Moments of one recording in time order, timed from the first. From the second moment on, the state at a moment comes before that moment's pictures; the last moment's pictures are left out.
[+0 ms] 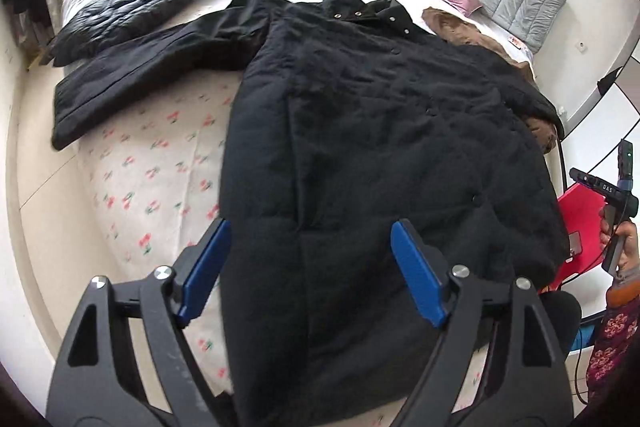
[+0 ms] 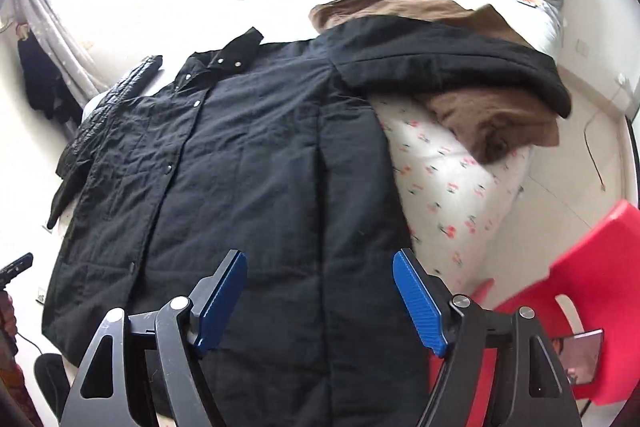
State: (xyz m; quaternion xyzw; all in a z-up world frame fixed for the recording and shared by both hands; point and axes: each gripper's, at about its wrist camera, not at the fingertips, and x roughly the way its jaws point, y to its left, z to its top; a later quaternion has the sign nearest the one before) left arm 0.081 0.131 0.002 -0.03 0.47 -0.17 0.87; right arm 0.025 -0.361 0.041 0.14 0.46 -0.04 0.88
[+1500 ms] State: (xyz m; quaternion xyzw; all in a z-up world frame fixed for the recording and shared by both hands) left arm 0.283 0.419 -0.009 -0.19 0.32 0.19 0.91; right arm 0.159 -0.221 -0.045 0.09 0.50 -0.03 0.86
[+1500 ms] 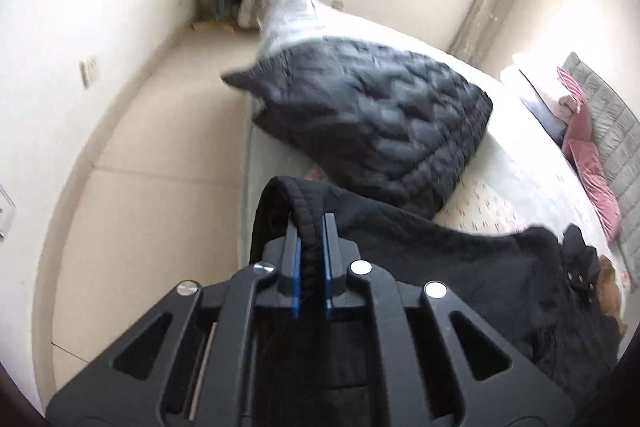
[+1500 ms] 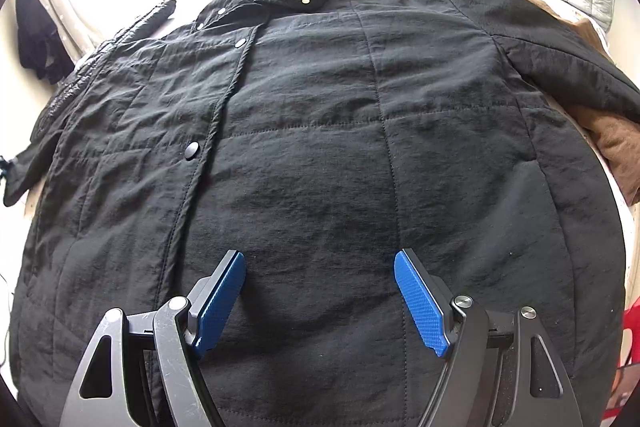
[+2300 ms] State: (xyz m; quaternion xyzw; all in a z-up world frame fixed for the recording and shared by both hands) left arm 0.357 0.072 -0.014 -0.05 0.41 -0.12 0.90; right arm 0.272 -0.210 0.012 -0.01 0.46 -0.01 0.89
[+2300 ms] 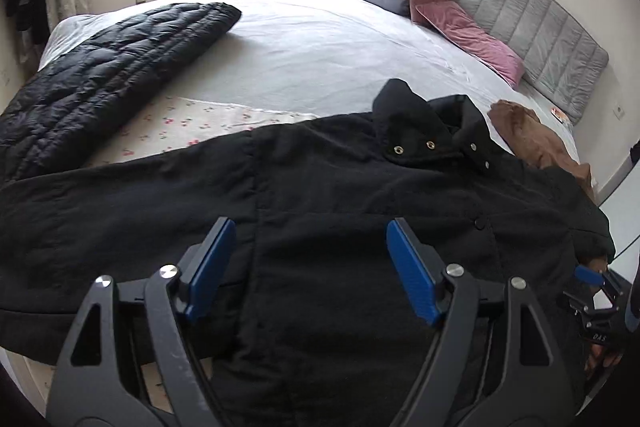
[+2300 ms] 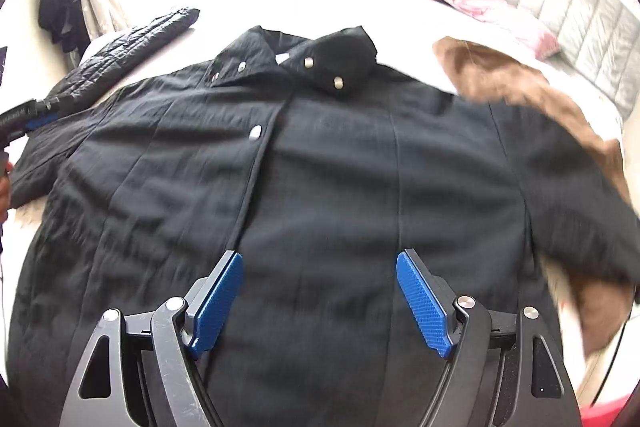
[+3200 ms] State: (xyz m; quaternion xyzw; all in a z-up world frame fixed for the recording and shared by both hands) left arm 0.250 0.047 -0.004 -0.03 0.52 -0.12 0.84; right arm 0.157 -0.443 0.016 0.20 0.38 -0.08 0.90
